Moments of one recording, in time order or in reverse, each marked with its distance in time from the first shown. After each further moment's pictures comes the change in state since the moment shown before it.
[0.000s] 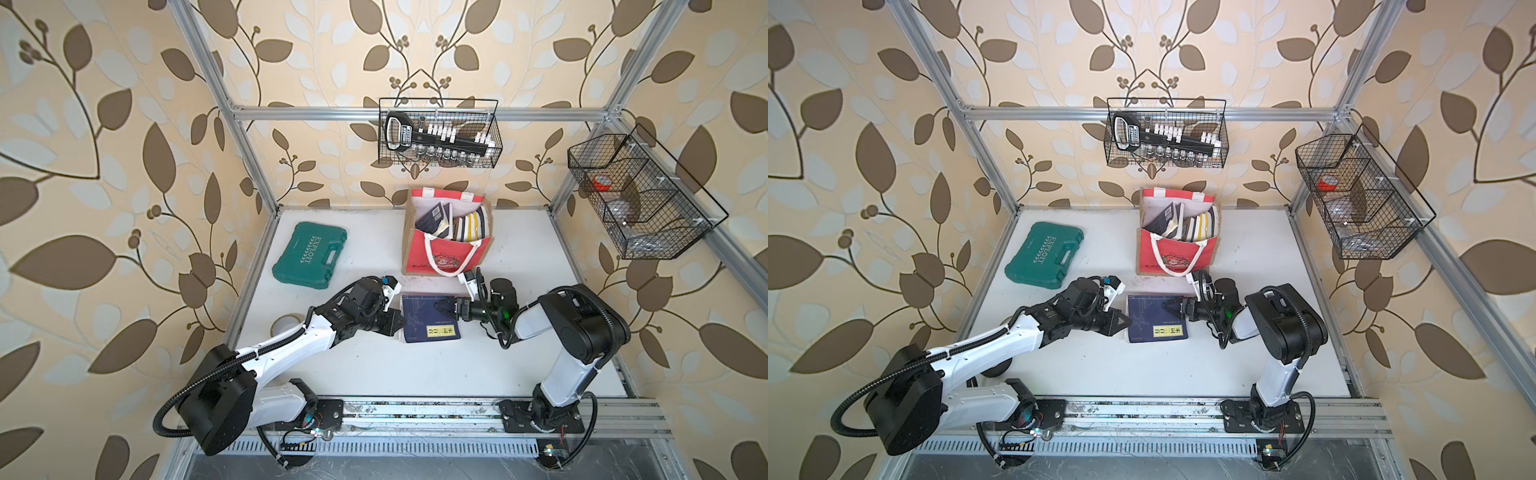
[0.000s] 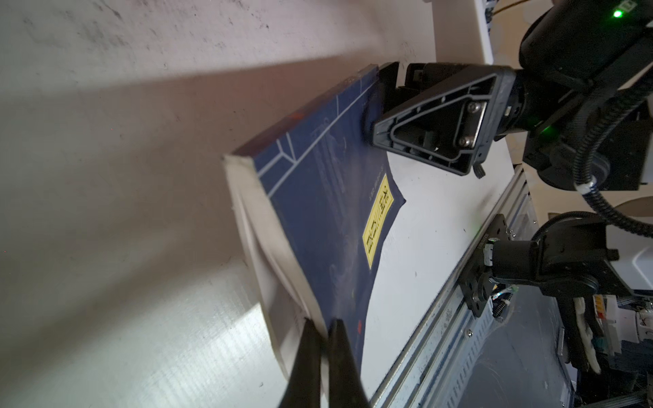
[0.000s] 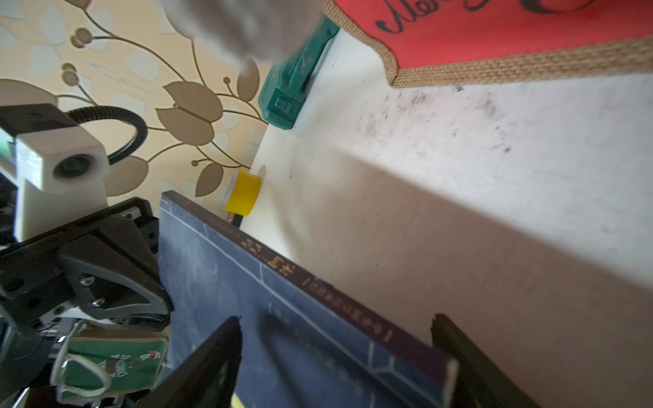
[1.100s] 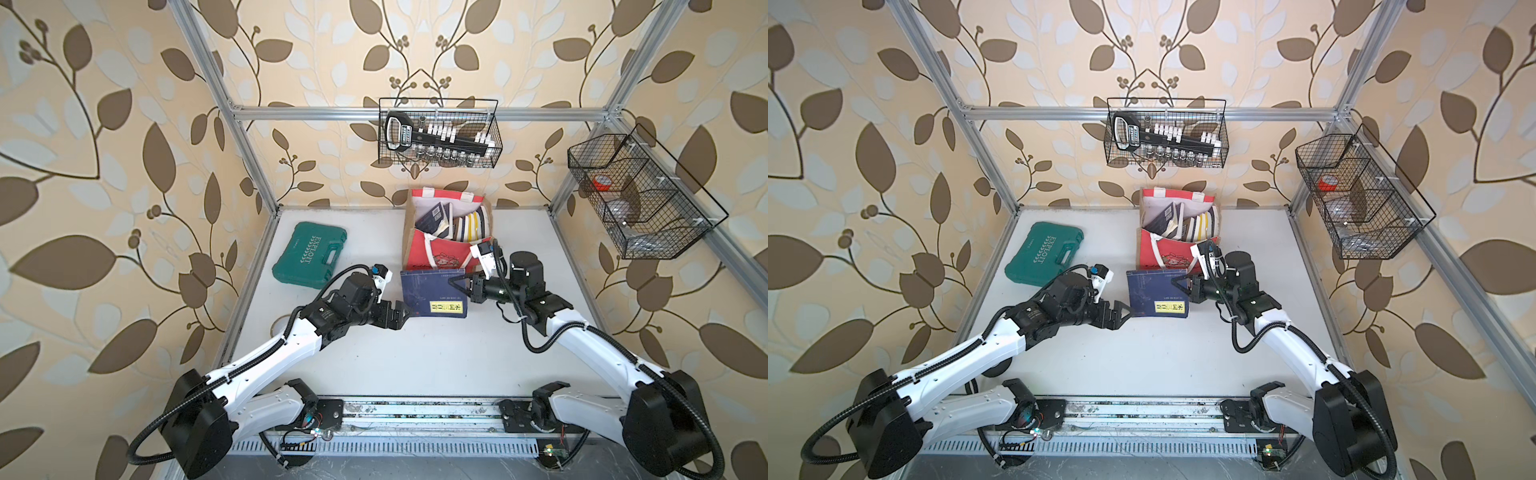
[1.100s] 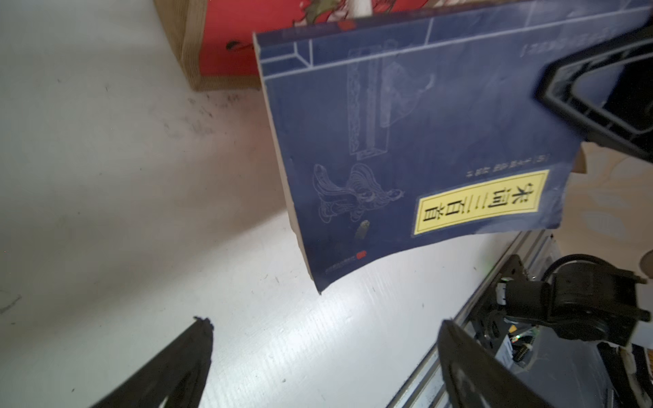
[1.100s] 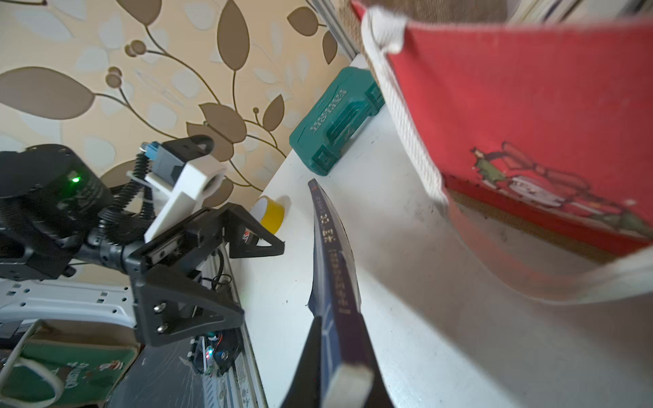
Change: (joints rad) left arm 0.000 -0.155 0.120 -0.153 -0.168 0.003; right arm 0.023 -0.640 0.319 -0.940 0.184 -0.200
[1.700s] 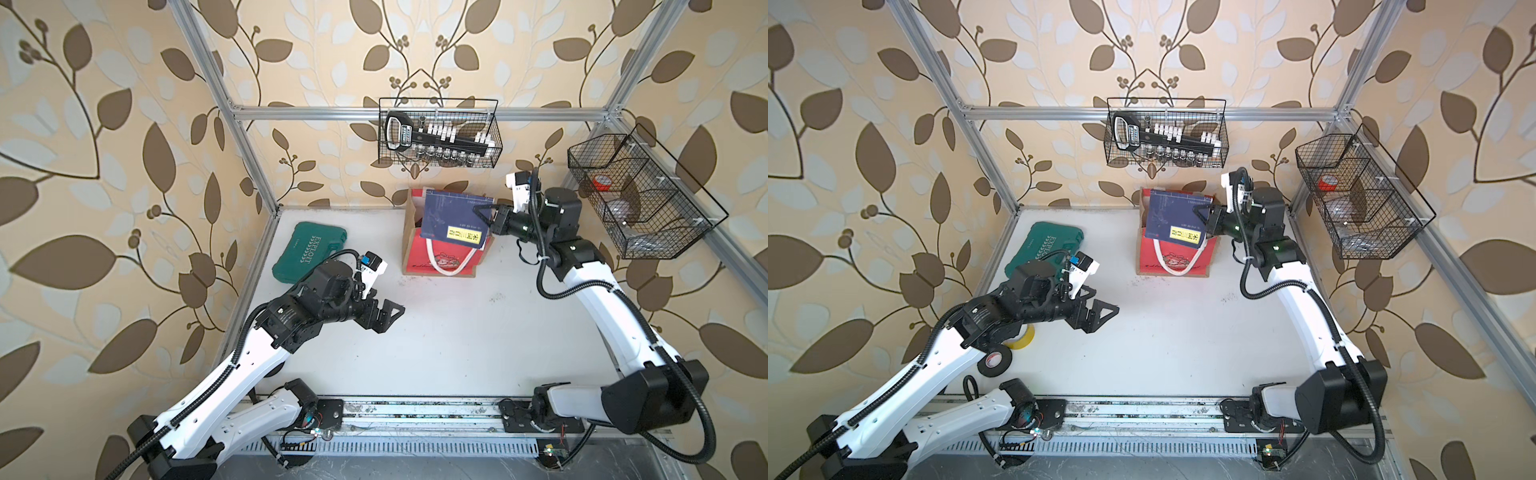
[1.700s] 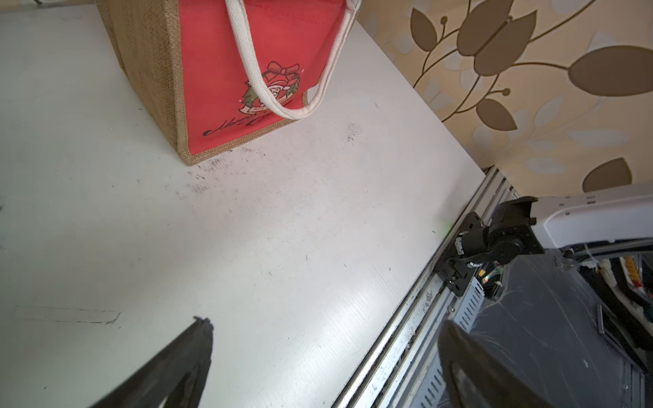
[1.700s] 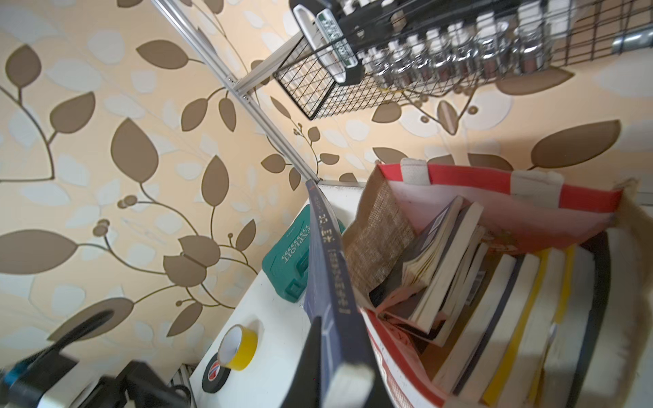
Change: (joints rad) left arm 0.000 -0.179 0.264 -0.404 0.051 0.260; right arm -0.177 0.260 0.646 -0.172 0.105 0.072
